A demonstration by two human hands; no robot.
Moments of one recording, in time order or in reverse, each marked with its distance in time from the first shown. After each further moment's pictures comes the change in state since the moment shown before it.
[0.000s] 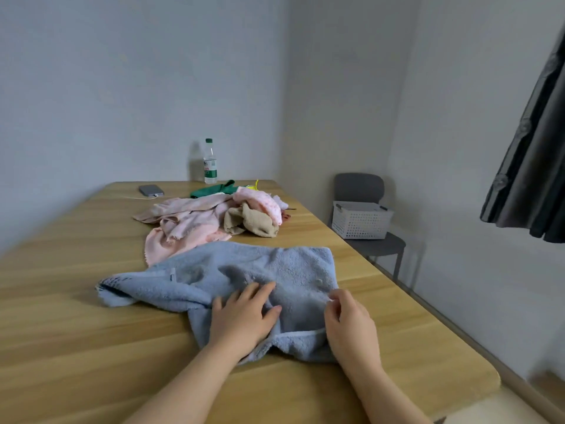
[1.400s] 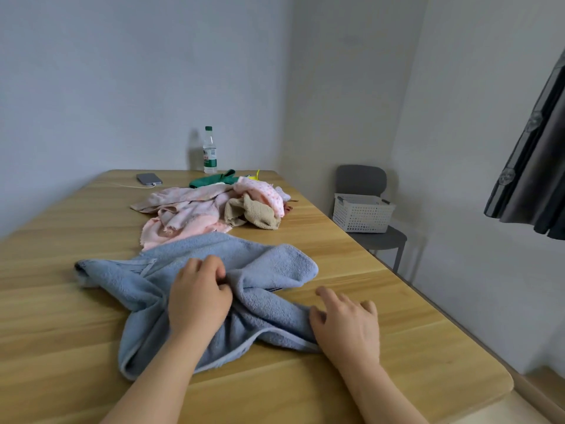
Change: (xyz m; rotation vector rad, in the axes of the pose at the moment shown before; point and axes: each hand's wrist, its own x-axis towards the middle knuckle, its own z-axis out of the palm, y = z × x) left_hand -0.003 -0.039 -0.029 -0.223 0.493 -0.189; right_hand 0.008 0.001 0.020 -0.394 0.112 -0.222
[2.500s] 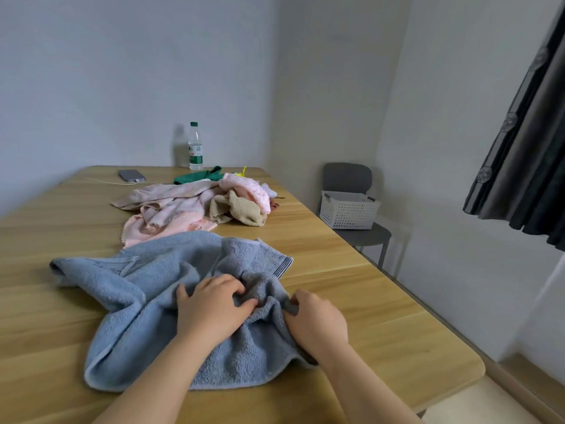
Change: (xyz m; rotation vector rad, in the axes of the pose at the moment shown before) left_hand -0.013 0.020 0.017 0.196 -0.426 0.108; right_hand 0.003 -0.021 -0.021 0.141 -0.426 0.114
